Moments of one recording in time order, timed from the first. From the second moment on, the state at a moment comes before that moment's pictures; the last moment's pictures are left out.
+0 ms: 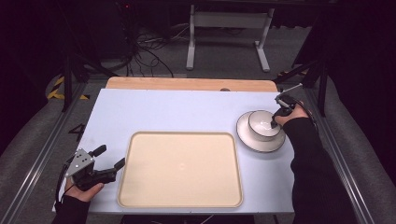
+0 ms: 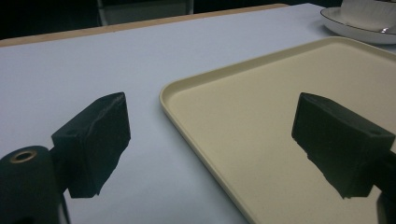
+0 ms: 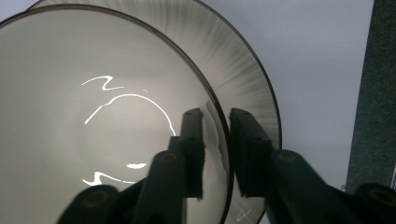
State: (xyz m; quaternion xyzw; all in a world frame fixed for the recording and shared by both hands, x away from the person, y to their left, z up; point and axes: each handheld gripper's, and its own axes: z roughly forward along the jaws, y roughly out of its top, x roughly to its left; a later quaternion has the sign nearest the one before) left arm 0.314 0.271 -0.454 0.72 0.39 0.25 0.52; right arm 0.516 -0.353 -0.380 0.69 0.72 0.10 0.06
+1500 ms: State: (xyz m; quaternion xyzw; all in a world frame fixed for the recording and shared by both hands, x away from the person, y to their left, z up) left arm 0.315 0.271 -0.454 0.72 0.40 0.25 0.51; right arm 0.497 -0.341 -0.314 0.72 0.69 0.11 0.07
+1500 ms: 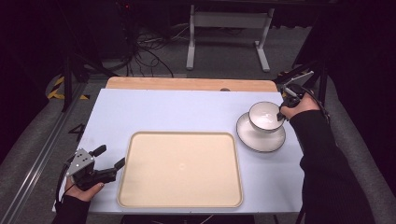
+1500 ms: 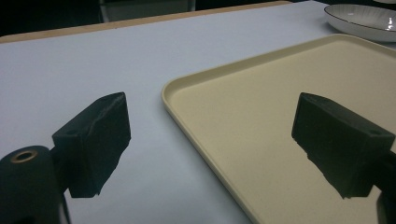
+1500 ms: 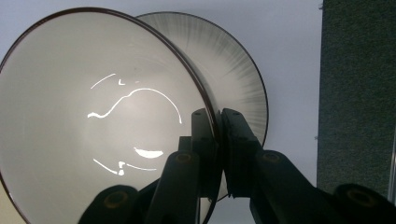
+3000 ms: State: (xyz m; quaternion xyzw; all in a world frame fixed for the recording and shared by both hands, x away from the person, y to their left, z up) left arm 0.315 0.272 -0.453 0.72 0.40 0.25 0.51; right arm 0.451 -0.199 -0.269 0.56 0.81 0.16 0.07
